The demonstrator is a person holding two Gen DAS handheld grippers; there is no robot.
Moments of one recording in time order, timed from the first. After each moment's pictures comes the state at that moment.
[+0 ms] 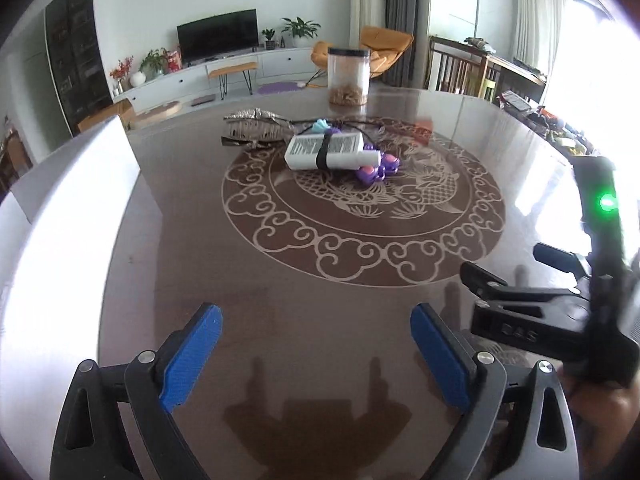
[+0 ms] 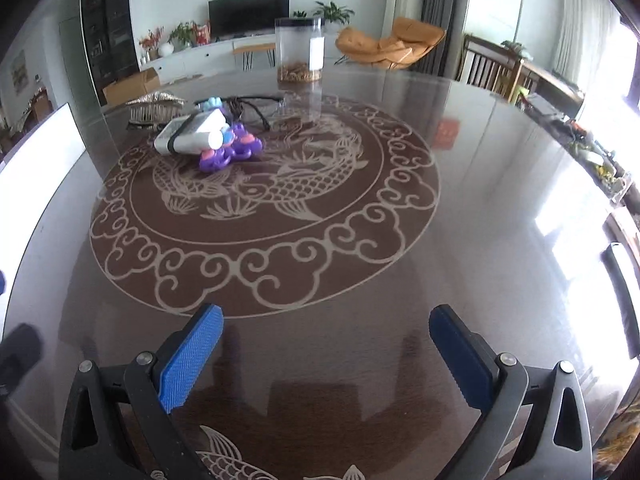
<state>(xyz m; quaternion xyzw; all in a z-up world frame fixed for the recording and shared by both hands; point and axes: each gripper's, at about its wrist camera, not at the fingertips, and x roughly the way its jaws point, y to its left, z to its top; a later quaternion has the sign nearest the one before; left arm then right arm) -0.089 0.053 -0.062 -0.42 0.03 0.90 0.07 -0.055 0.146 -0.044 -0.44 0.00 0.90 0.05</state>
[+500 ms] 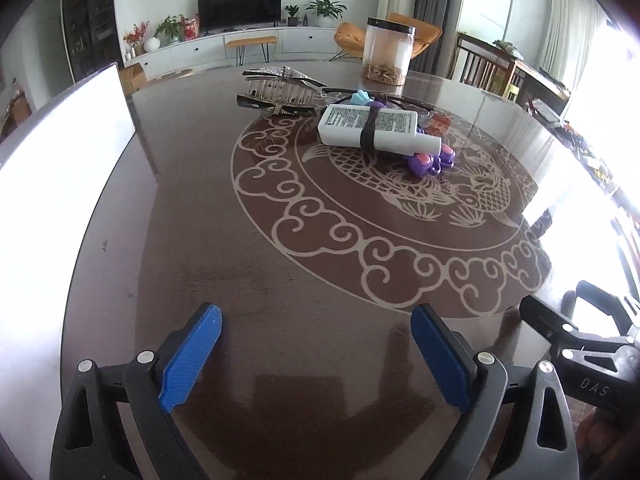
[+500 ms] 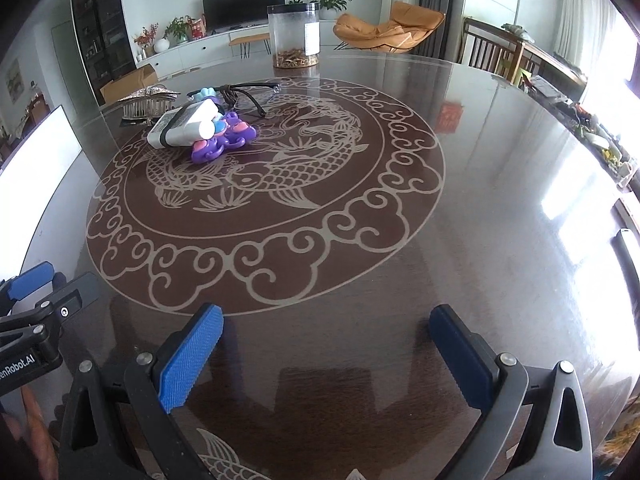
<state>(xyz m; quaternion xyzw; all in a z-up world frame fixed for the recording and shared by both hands) -0.132 0.028 -0.105 -0.45 0.00 0.89 0.04 -0.056 0.150 -0.051 -0.46 0.02 0.89 0.05</state>
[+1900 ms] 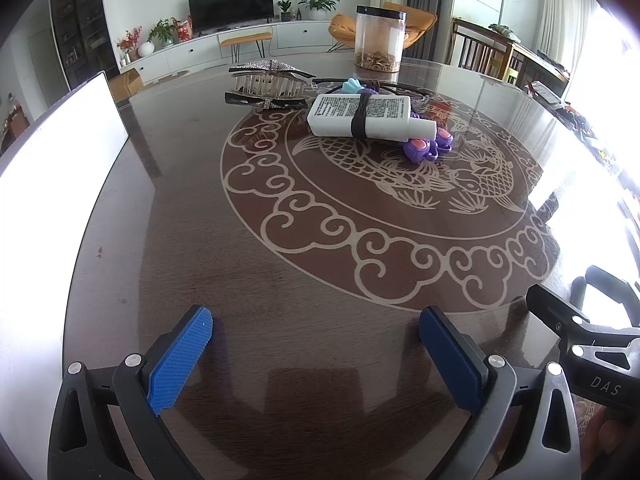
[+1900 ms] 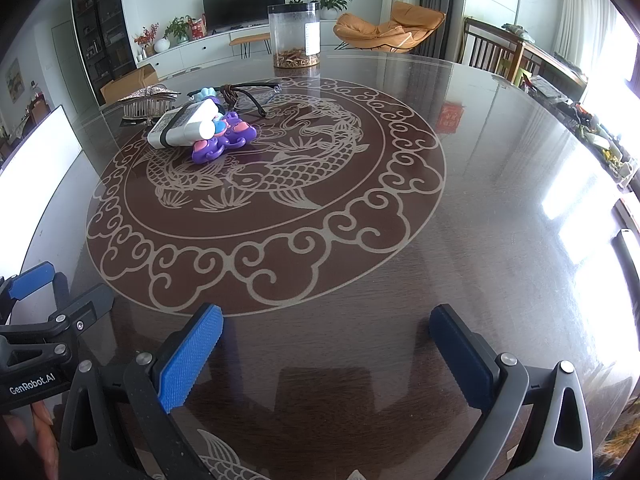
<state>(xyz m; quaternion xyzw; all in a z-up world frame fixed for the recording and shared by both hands) -0.136 0.035 -0.107 -0.46 0.02 0.88 0.04 -0.056 0.150 -0.050 -0.46 0.02 0.89 0.05</state>
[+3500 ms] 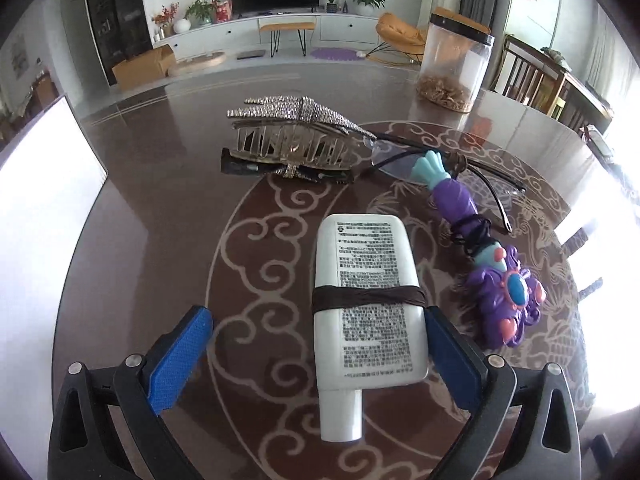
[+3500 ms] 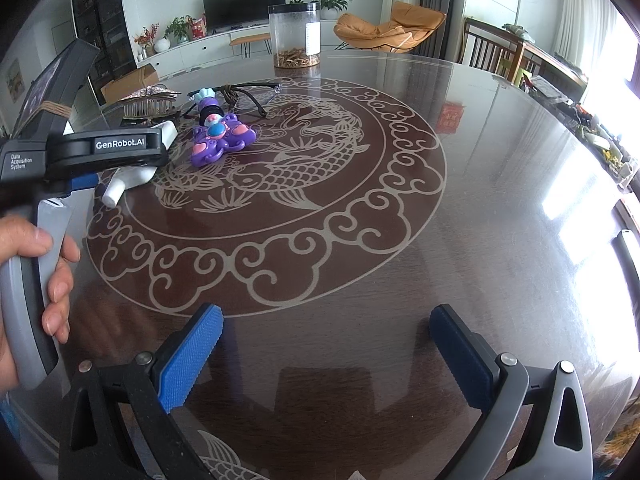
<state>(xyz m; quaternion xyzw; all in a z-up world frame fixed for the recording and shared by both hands) -0.264 0.029 -0.107 -0.48 -0.02 0.88 -0.03 -0.058 0.150 -0.051 -0.46 0.02 0.89 0.05</state>
